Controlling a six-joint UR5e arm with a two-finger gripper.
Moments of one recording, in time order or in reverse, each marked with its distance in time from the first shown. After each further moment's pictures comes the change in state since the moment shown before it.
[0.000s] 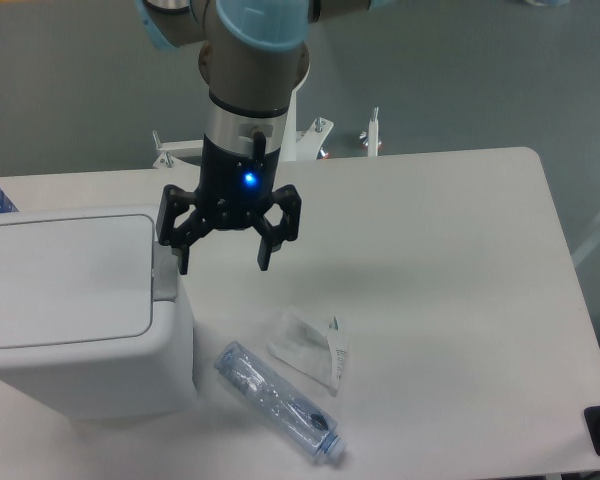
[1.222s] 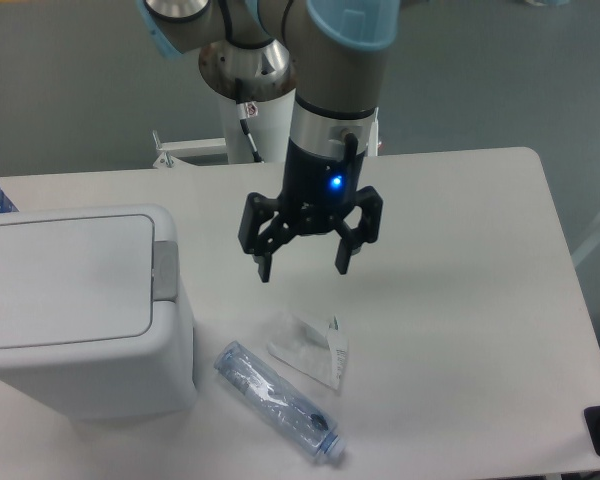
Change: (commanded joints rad) arm 0.115 -0.002 0.028 -0.052 -0.003 0.115
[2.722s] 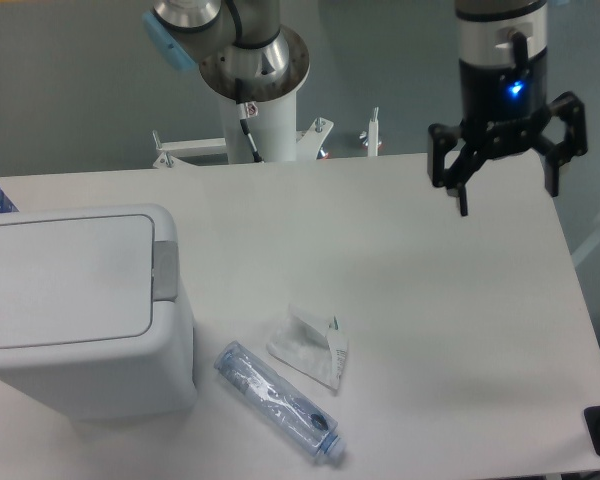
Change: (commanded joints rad) arm 0.160 -0.048 0.153 0.011 0.232 0.263
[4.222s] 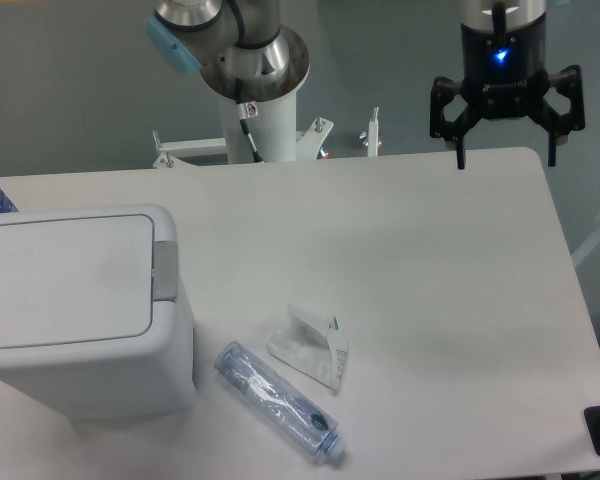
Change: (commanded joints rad) arm 0.141 0.091 -0.054 -0.034 0.021 0.583
